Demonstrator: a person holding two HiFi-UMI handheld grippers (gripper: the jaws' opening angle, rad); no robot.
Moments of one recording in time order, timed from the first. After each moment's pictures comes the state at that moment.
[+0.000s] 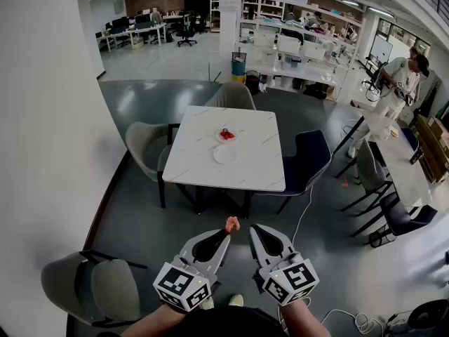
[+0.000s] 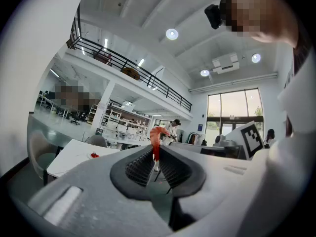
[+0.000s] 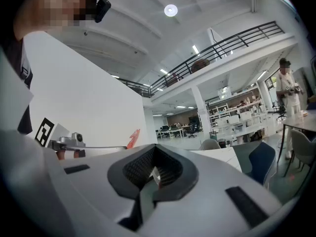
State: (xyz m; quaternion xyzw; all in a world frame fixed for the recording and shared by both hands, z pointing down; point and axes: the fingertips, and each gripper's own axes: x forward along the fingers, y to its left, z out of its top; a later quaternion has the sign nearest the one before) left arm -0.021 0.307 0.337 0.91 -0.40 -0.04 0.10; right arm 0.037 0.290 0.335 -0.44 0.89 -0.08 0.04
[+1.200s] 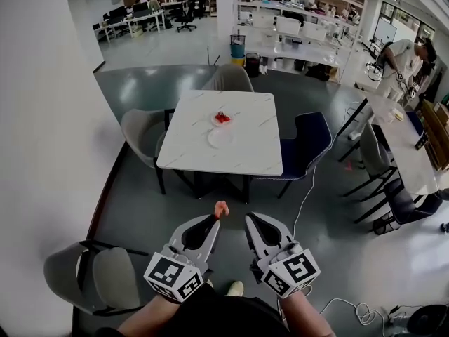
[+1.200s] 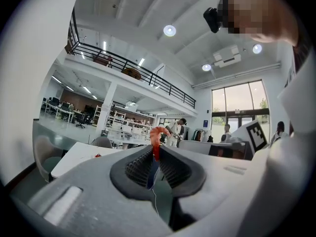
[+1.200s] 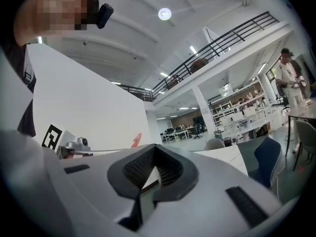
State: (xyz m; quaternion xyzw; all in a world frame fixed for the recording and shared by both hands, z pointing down) left arm 0.004 0.290 0.347 0.90 -0.43 -0.03 0.09; right arm 0.074 0.282 0.342 -0.41 0.90 -0.10 0.07
